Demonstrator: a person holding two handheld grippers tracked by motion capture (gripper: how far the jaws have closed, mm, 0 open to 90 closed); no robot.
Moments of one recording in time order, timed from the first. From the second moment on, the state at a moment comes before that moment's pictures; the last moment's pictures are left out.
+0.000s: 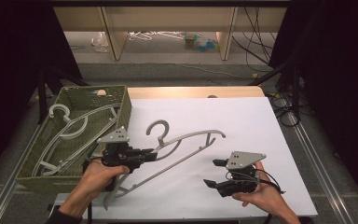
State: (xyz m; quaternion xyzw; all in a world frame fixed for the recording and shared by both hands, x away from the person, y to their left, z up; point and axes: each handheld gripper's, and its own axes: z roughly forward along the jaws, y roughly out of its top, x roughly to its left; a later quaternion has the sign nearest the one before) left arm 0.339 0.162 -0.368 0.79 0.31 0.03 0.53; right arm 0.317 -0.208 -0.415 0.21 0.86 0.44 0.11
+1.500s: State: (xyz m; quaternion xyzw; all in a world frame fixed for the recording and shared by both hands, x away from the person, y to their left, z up) left arm 0.378 0.328 -0.298 0.71 0.43 0.16 0.53; right arm 0.321 -0.210 -0.423 0.22 0.86 0.44 0.11
